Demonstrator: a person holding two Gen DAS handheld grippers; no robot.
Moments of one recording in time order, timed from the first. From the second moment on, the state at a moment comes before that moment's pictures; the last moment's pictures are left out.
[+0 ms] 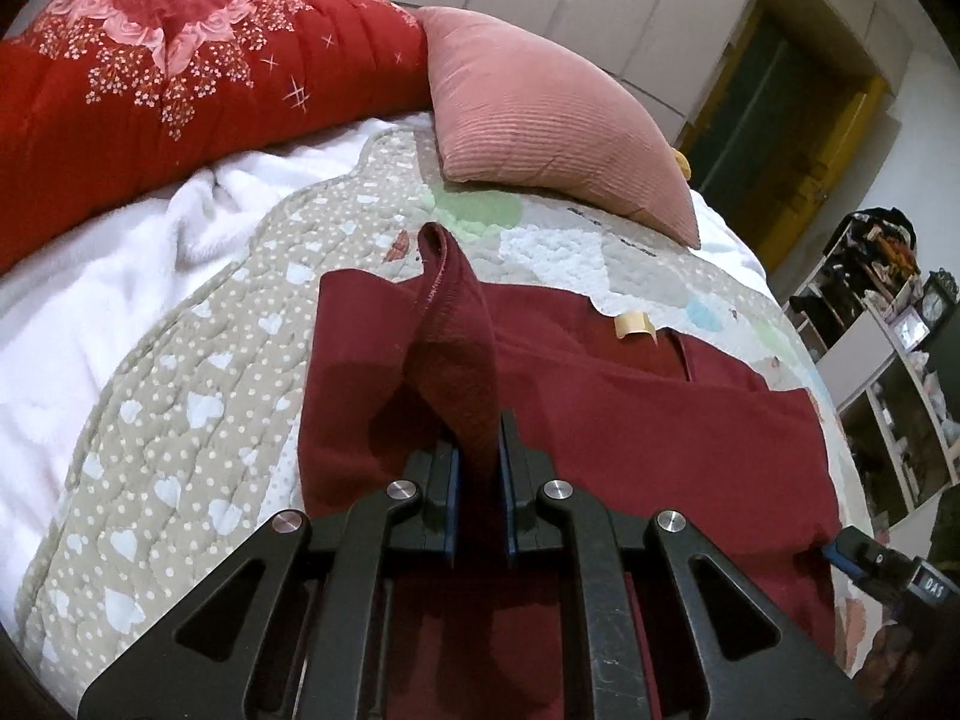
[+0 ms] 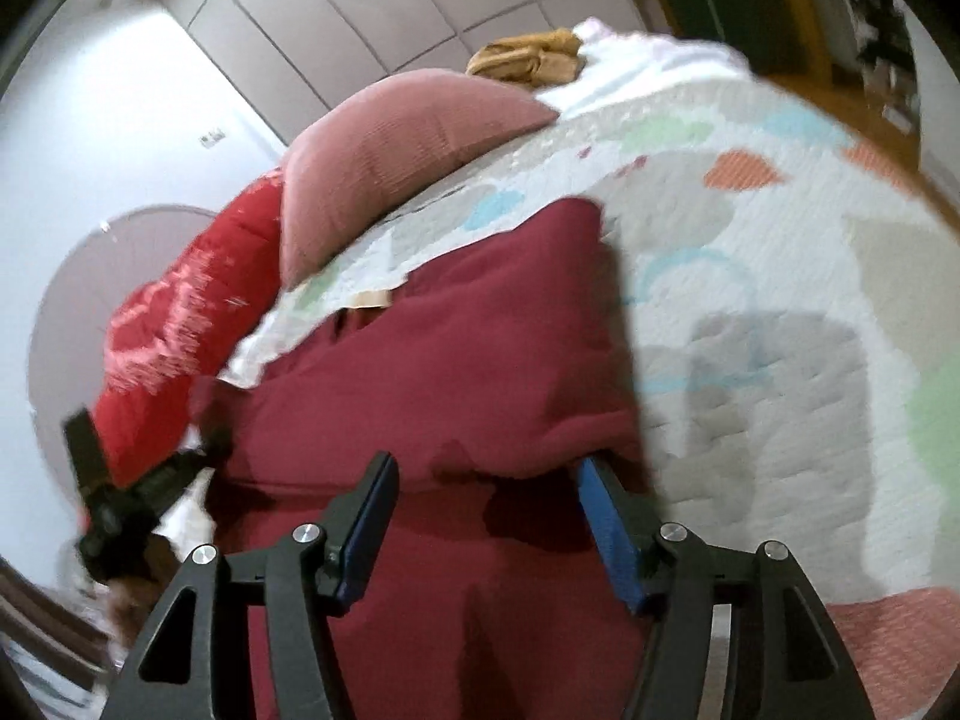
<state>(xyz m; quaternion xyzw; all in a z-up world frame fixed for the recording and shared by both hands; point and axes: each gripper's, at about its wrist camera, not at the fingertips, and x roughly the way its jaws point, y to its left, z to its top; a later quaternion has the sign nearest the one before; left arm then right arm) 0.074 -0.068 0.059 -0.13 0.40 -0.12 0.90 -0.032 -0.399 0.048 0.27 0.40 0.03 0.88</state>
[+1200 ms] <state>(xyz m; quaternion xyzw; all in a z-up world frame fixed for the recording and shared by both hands) 0.069 -0.071 0.088 -0.08 0.38 -0.12 0.91 -0.027 -0.395 0.075 0.16 0.36 -0.04 0.92</state>
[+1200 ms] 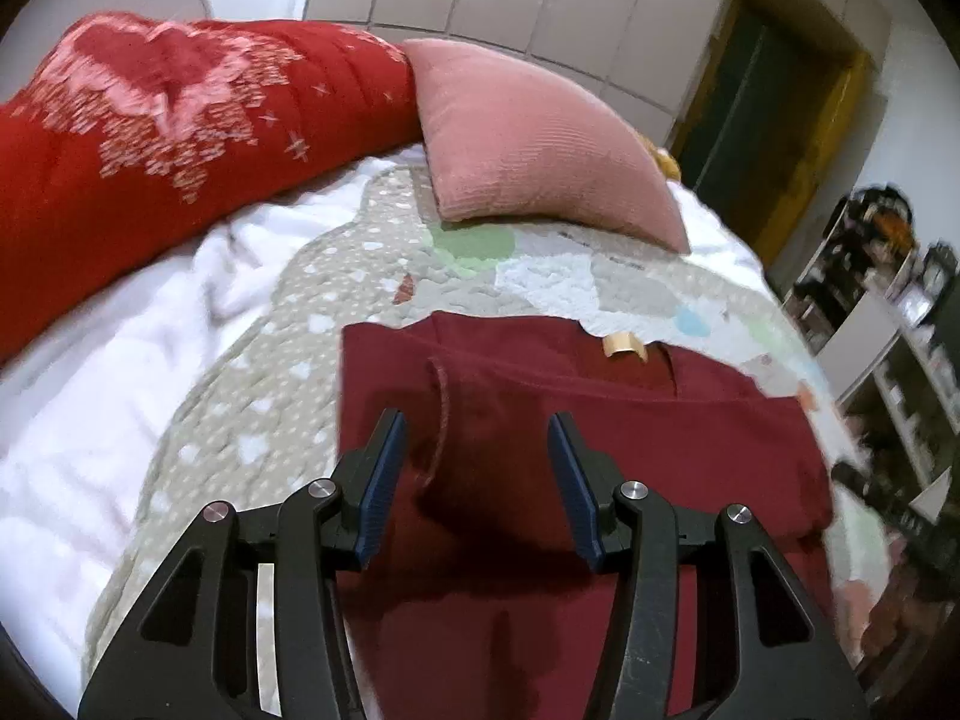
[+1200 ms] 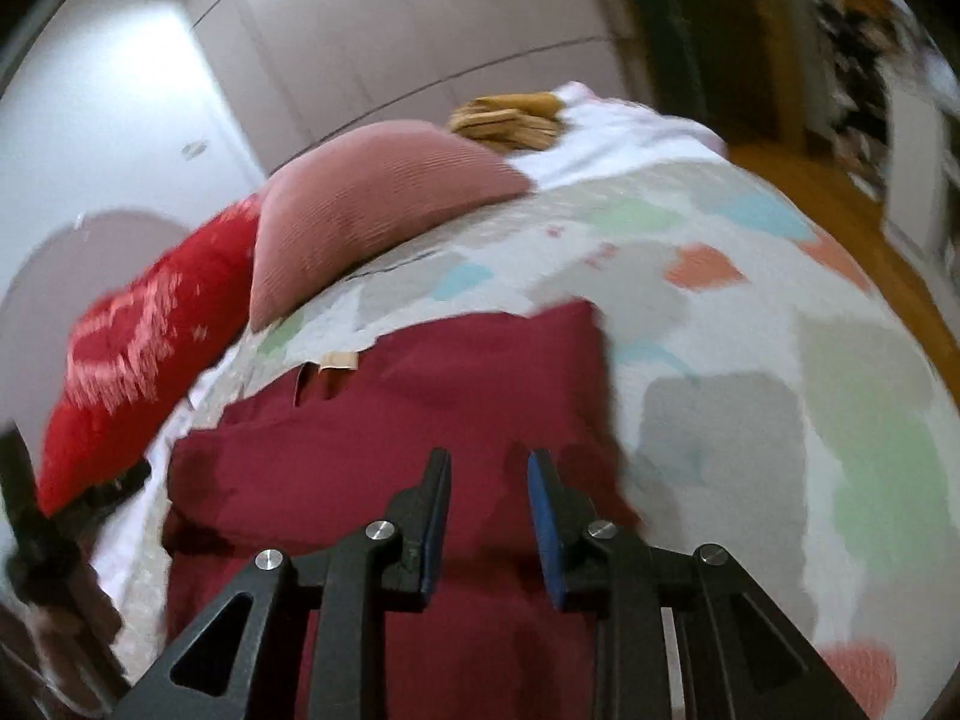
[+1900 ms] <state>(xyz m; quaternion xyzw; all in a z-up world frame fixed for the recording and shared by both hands) 0.058 -0.057 0.052 -0.07 0.44 -0.09 0.89 -0.015 -0.394 0.052 0.08 0.42 -0.07 0.90</state>
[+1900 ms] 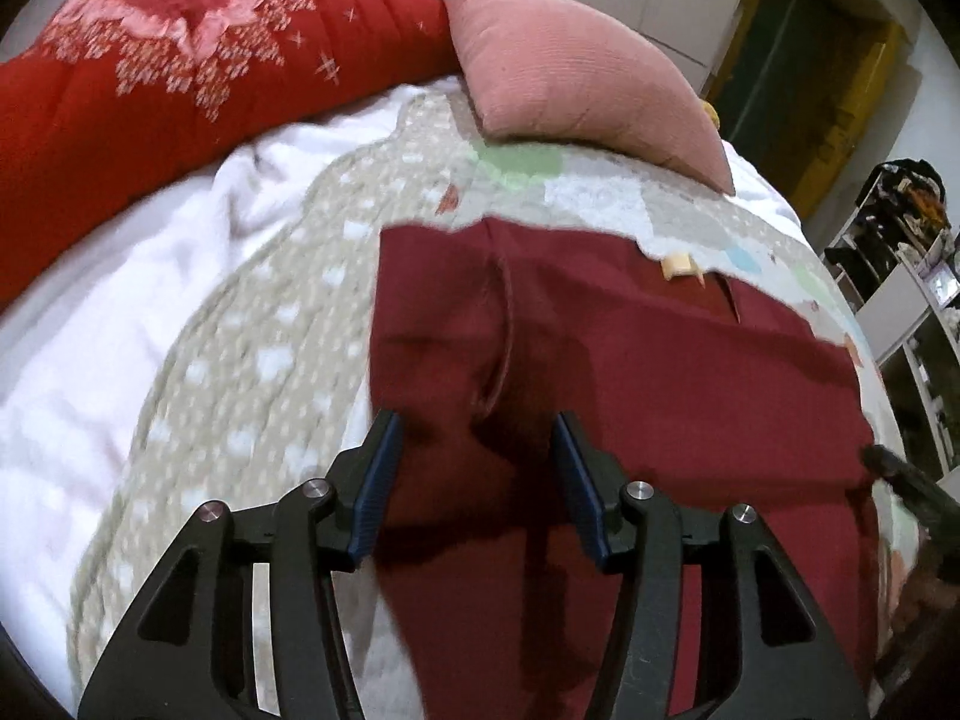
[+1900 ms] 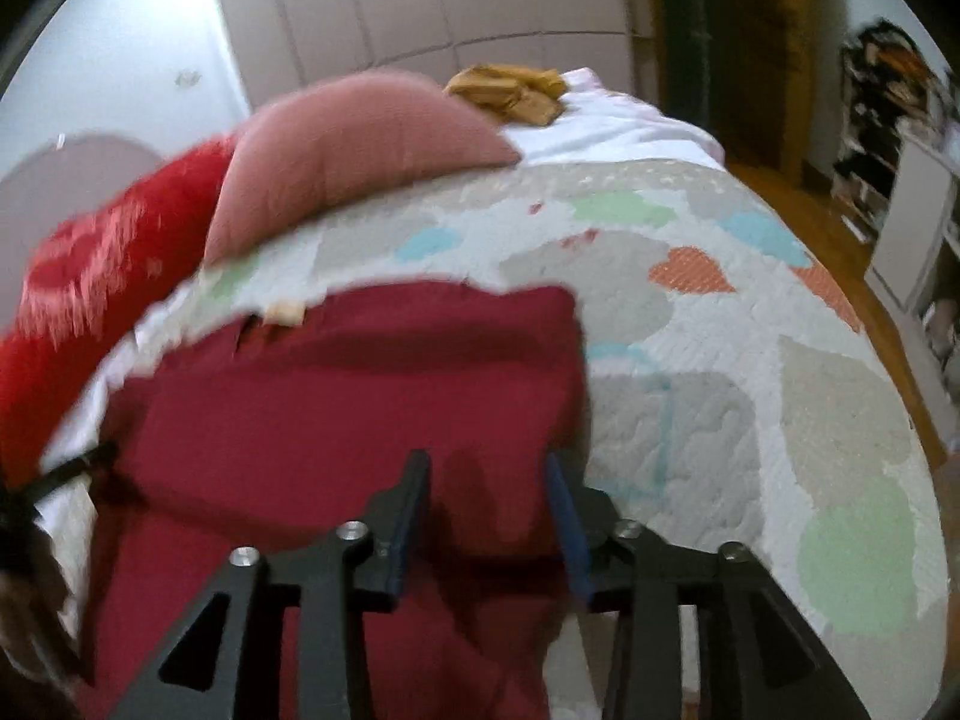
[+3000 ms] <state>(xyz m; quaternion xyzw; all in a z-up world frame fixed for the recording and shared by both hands) -0.153 -0.020 0.045 -0.05 0.52 -0.13 0.84 -0.270 -0.376 0.028 0.17 0.48 0.01 0.86</state>
